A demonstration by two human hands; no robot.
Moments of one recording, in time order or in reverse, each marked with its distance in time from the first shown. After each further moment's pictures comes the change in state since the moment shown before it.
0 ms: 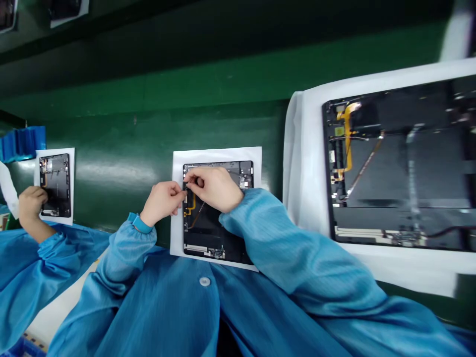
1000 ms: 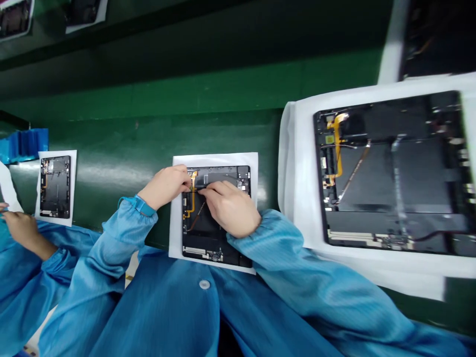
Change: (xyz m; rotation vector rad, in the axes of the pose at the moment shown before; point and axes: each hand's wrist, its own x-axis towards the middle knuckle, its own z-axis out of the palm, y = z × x) left_hand 0.034 0.032 -0.023 0.811 -0.080 0.581; right_hand -0.051 0.000 -0.007 -0.565 0.046 -0.154
